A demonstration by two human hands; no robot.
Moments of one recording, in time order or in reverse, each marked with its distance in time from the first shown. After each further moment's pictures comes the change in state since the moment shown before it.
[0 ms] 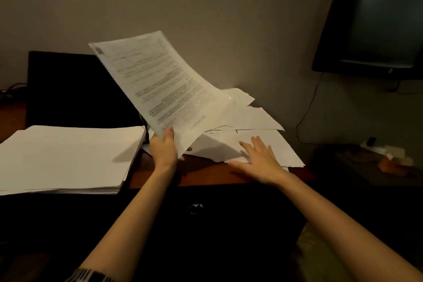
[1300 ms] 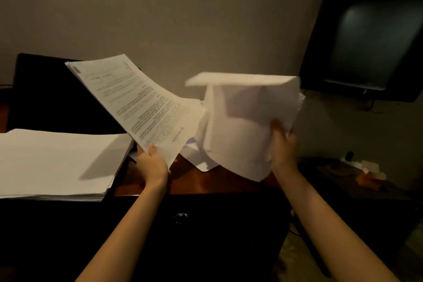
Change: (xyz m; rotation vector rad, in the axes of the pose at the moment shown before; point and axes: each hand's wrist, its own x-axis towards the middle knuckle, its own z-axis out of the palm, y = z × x) left_hand -0.009 -0.011 0.005 0.071 0.201 -0.120; right_hand -0.032 -0.017 -0.068 1.325 0.963 0.079
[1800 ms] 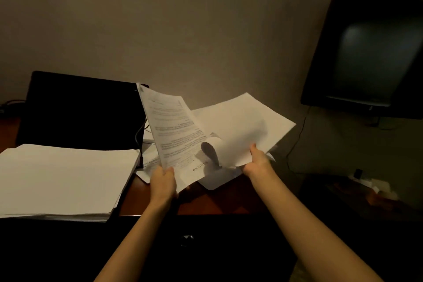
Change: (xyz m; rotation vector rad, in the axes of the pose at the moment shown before) left_hand -0.004 0.001 -0.005 0.124 -0.368 -0.013; right_hand 0.004 0.018 0.066 0.268 -0.030 0.712
